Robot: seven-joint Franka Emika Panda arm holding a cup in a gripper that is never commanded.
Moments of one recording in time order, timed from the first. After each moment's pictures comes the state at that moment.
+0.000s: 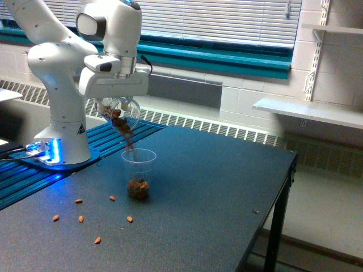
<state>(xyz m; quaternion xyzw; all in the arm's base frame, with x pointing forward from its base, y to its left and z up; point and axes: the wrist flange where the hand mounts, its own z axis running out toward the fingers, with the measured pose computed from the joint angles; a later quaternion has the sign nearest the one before) 0.256 -0.074 0.336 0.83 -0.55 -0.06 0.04</state>
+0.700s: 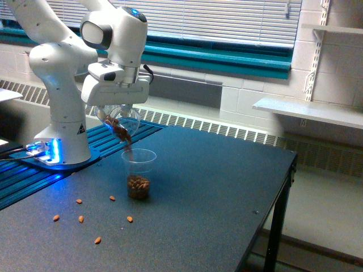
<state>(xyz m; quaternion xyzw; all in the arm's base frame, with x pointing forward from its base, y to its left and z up) 0.260 -0.068 0.313 0.84 -0.53 -0.09 0.06</state>
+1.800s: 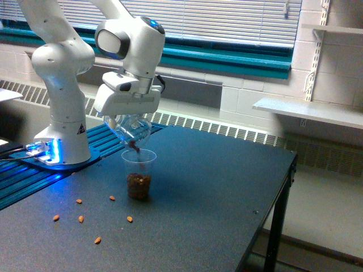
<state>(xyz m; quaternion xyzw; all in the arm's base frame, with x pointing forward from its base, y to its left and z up) 0.312 -0.073 0.295 0.85 -0.51 -0.10 0.09</state>
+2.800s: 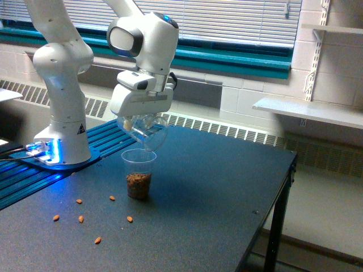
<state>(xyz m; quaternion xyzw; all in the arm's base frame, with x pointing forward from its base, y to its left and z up) 0.359 -0.082 0.311 0.87 -0.48 -0.07 0.07</state>
